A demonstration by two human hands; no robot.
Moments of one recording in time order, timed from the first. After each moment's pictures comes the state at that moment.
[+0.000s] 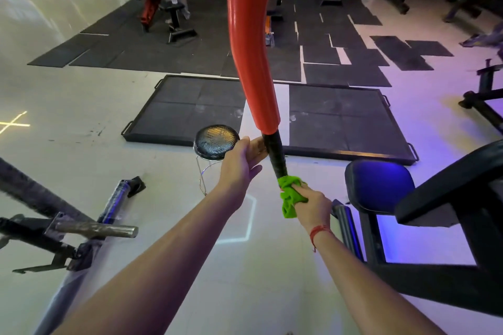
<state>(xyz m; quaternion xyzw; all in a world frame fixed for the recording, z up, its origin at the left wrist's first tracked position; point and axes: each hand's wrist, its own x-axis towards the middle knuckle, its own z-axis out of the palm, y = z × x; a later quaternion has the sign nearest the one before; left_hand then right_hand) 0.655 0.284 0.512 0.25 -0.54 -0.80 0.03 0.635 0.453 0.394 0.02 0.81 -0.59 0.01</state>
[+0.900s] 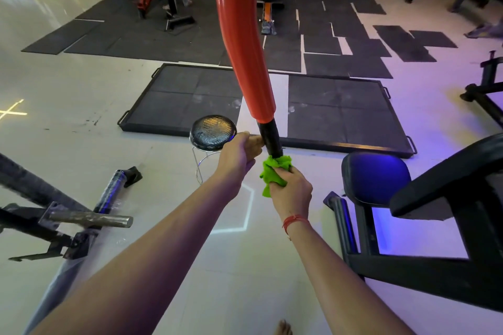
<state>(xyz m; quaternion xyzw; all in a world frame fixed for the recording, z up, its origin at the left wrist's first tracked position) 0.638 0.292 0.493 0.29 -0.56 -0.78 0.01 0.633 0.419 0.401 -0.01 0.84 -0.54 -0.01</state>
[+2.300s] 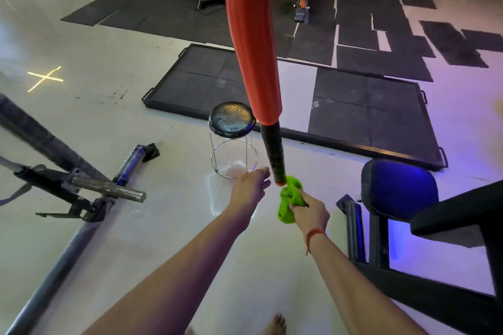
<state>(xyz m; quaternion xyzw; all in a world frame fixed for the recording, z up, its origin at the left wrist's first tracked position) 0.677 0.307 0.423 0.31 -0.60 -0.74 -0.01 0.627 0.452 0.341 0.10 0.82 -0.54 0.15</state>
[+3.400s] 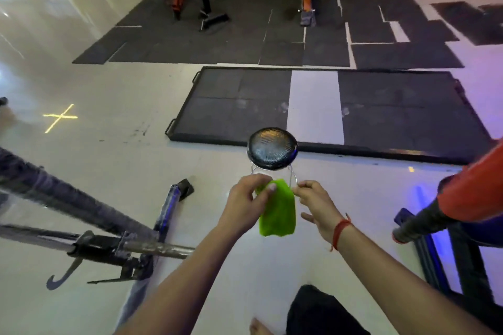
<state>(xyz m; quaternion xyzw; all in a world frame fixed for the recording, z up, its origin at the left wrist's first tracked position) 0.629 0.014 0.417 0.10 -0.87 -0.47 0.10 0.557 0.187 0.396 0.11 0.69 -0.64 0.31</state>
